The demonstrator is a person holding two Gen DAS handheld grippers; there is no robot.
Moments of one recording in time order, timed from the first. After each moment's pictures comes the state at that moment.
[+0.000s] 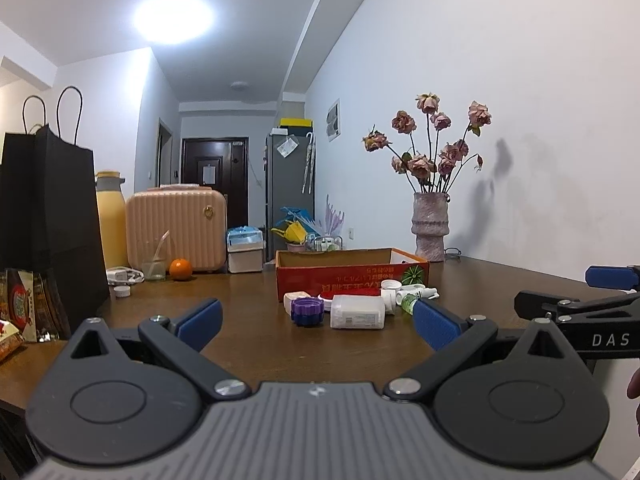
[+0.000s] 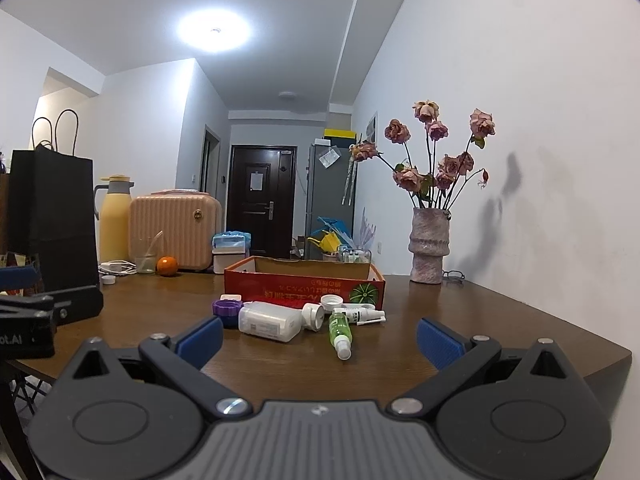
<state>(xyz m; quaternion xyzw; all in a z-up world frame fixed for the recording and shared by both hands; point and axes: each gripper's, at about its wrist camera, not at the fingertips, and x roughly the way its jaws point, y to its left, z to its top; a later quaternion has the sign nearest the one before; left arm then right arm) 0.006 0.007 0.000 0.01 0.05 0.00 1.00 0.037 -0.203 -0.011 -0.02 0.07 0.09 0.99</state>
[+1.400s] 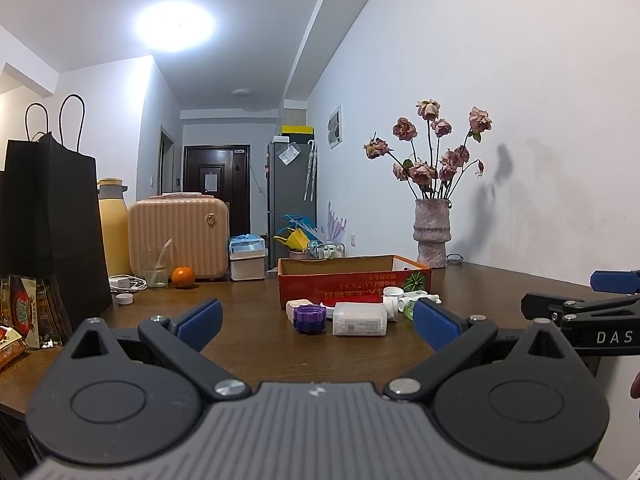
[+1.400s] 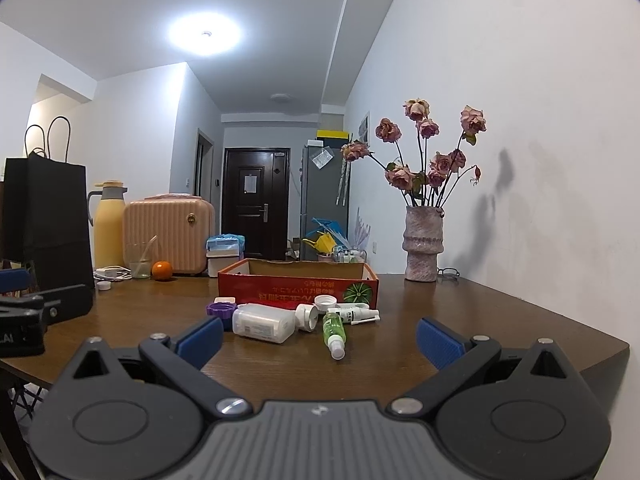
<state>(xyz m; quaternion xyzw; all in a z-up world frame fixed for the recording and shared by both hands) 0.002 0.009 -0.001 0.01 0.04 0.00 1.00 0.037 -0.209 -0.013 -0.01 0.07 0.08 0.99</state>
